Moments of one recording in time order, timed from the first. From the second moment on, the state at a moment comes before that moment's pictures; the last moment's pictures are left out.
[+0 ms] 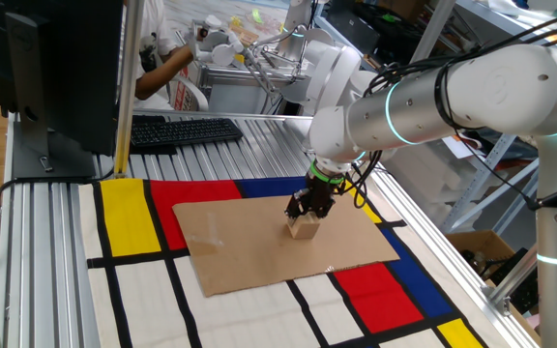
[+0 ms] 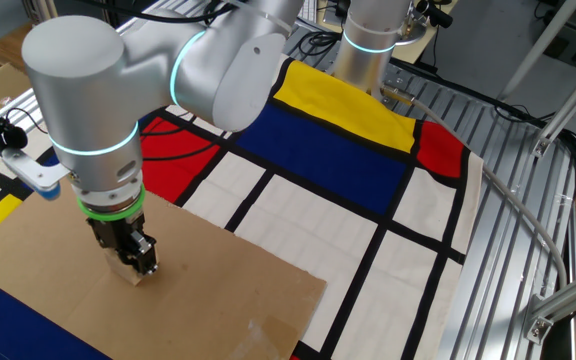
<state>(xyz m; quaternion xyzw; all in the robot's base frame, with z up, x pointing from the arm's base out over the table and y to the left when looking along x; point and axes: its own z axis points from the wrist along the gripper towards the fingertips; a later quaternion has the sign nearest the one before) 0.697 -0.124 0.022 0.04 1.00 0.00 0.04</state>
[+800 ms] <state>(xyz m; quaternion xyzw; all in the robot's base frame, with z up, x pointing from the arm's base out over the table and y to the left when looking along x) 0.691 -0.105 0.021 0.06 1.00 0.00 0.04</state>
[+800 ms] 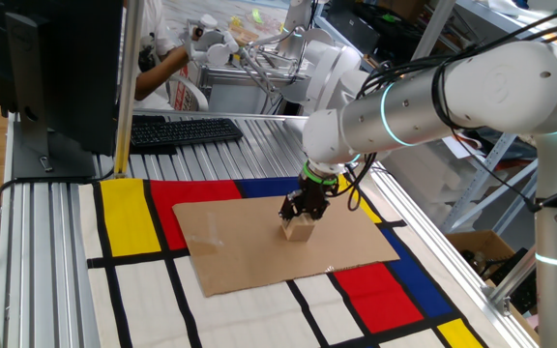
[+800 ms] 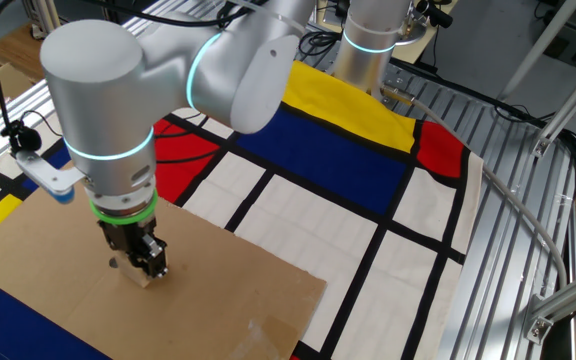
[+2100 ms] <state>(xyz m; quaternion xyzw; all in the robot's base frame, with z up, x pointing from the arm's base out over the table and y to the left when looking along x) 0.684 -0.086 0.021 0.08 1.00 0.00 0.04</state>
